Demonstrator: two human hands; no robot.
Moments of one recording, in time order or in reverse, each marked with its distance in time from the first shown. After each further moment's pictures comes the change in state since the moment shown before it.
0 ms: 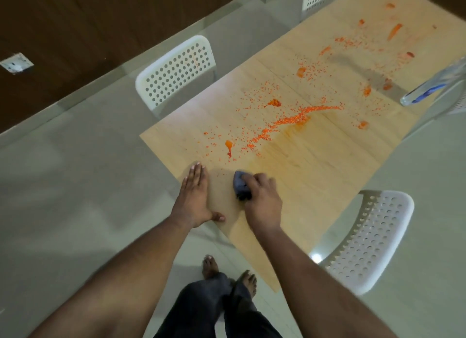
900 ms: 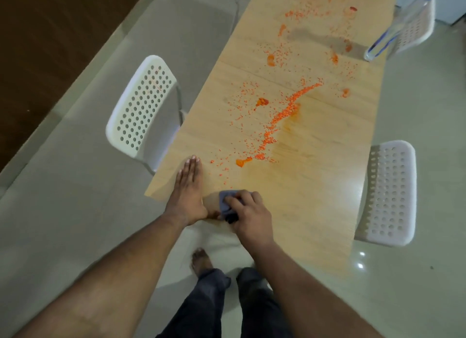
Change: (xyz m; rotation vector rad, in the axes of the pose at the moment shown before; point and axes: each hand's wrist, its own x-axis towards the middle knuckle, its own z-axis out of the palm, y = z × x) left_hand 0.127 -0.092 -0.108 0.157 -0.147 0.385; right_hand 0.039 -0.128 0.077 -0.058 0.035 0.195
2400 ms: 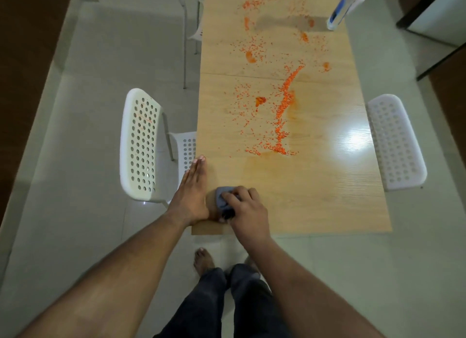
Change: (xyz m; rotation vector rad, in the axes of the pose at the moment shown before) left_hand 0.080 -0.107 -0.088 0.085 -0.167 0.400; right_hand 0.089 -0.145 0.039 0.042 0.122 0.410
